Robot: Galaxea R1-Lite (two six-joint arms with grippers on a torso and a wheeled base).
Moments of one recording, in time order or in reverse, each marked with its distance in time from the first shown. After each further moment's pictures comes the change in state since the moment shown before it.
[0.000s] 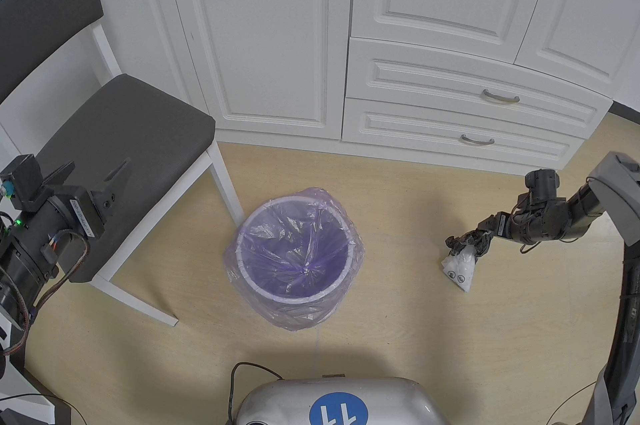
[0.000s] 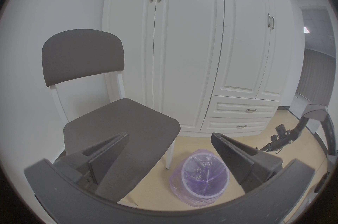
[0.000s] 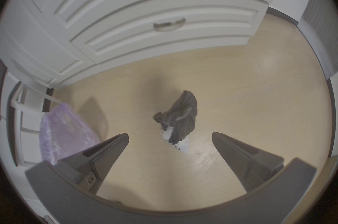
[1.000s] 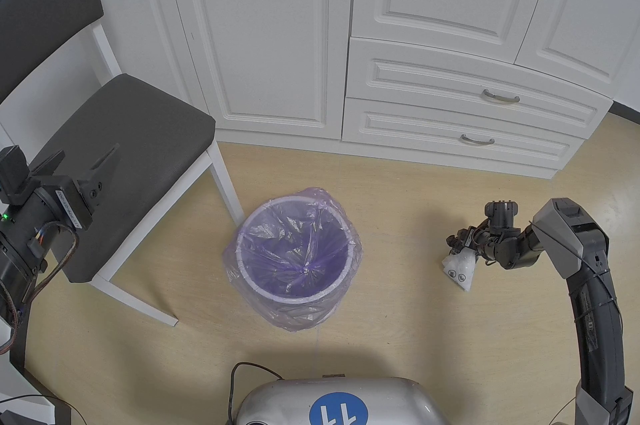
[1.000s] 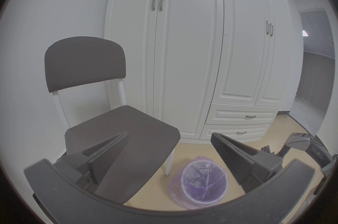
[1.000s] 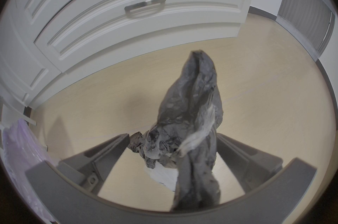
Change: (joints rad) left arm 0.000 -0.042 -0.014 -0.003 0.000 0.009; right arm 0.066 0.454 -0.394 -0.196 -0.224 0.155
